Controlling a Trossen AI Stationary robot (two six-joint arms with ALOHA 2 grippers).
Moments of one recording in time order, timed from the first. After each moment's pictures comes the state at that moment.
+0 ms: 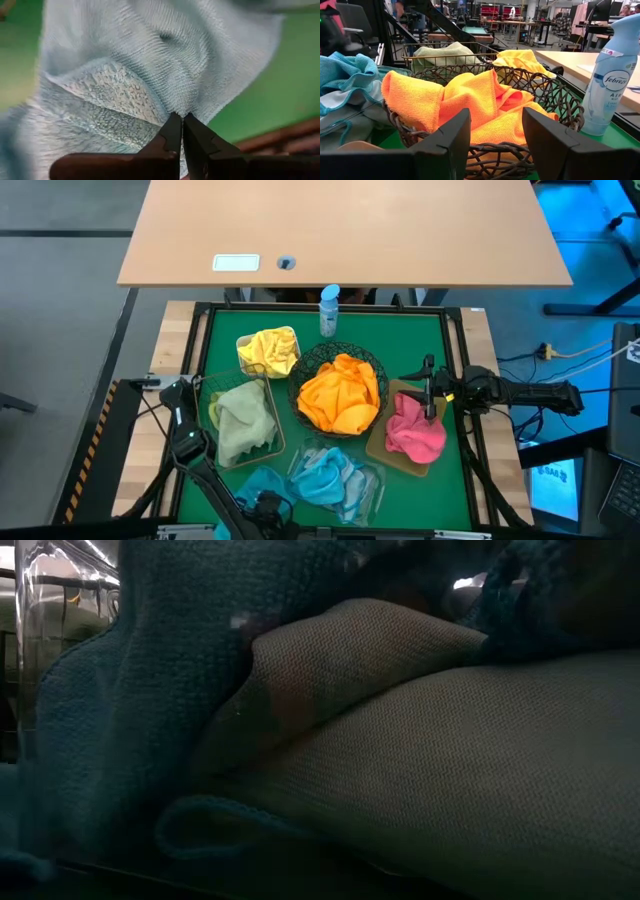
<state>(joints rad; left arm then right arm) -0.87 2.51 2.25 -1.47 -0.20 -2.10 -0.03 0.07 0.01 0.01 0.01 -0.05</state>
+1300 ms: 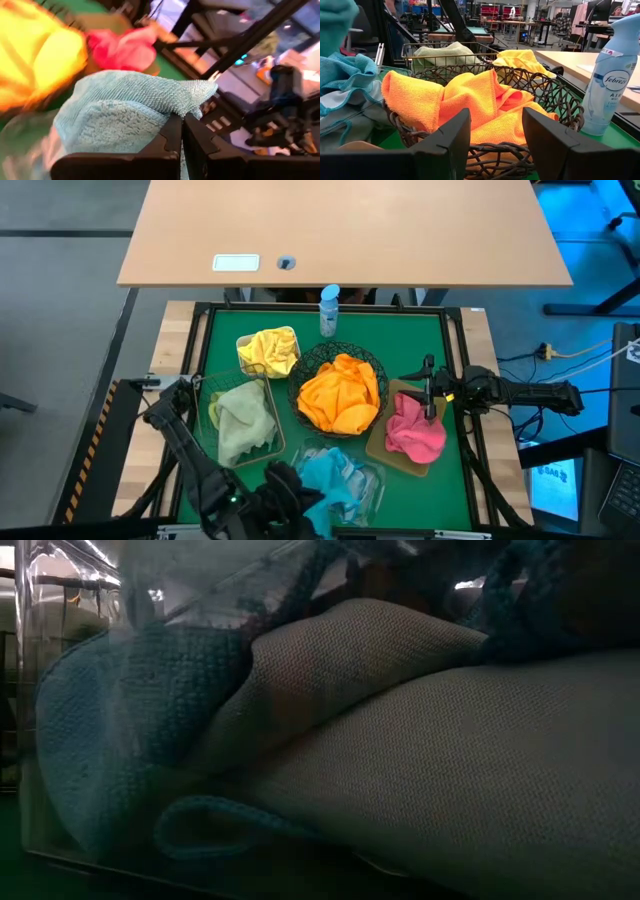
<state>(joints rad) -0.79 2.12 2.36 -1.05 -0.85 -1.29 -0.03 0.07 0.01 0.01 0.01 -0.05</state>
